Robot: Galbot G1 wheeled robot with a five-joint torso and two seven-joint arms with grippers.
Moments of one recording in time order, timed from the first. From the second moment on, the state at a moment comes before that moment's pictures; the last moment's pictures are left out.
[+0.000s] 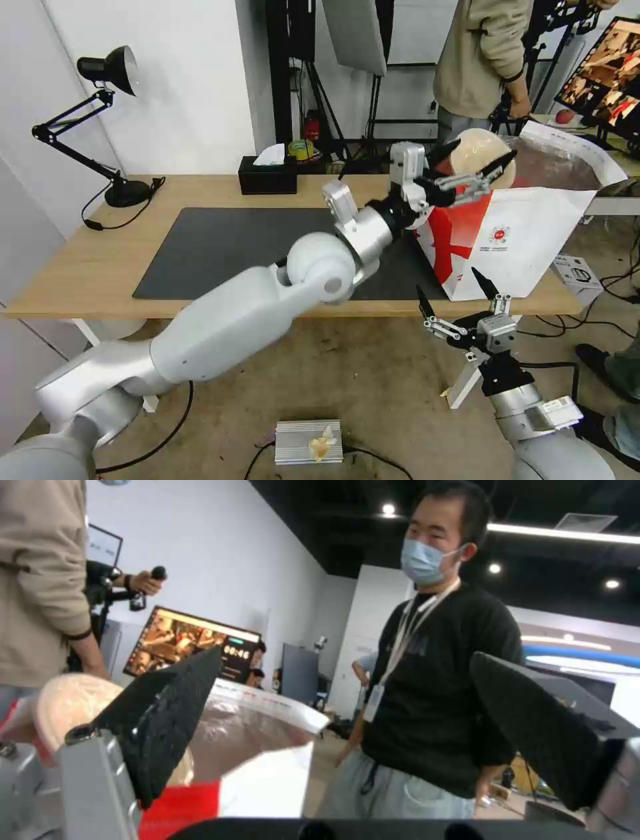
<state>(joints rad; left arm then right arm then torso) 0.25 -1.20 0.50 -1.86 -1.17 -0.09 -0.02 -1.69 0.98 0.52 2.26 0.23 0.23 0.14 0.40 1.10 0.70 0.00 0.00</state>
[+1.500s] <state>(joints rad) 1.18 -1.06 -0.17 -2.26 -0.66 -0.08 0.21 -1.69 0.98 0.52 2.26 0.23 0.23 0.14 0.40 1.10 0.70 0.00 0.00</state>
